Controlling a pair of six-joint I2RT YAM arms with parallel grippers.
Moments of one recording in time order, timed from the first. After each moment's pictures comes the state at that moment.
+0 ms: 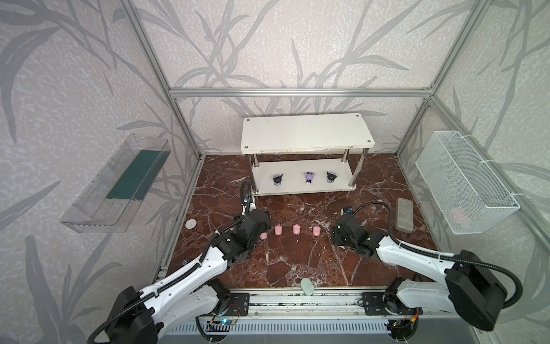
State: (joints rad) left arm -0.69 0.97 0.60 -0.30 -0.60 -0.55; right arm 0.73 1.27 0.54 -0.27 0.30 0.70
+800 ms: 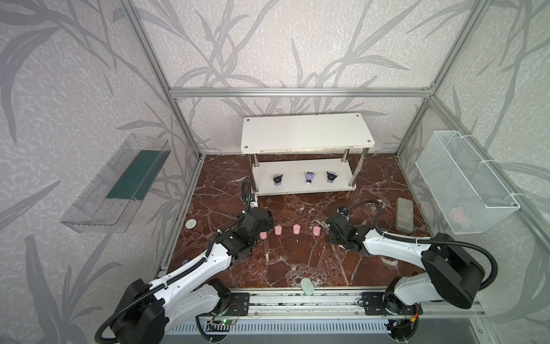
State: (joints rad) left arm -0.65 1.03 0.57 -0.20 -0.48 -0.56; right arm 0.75 1.44 0.62 -0.27 0.35 0.78
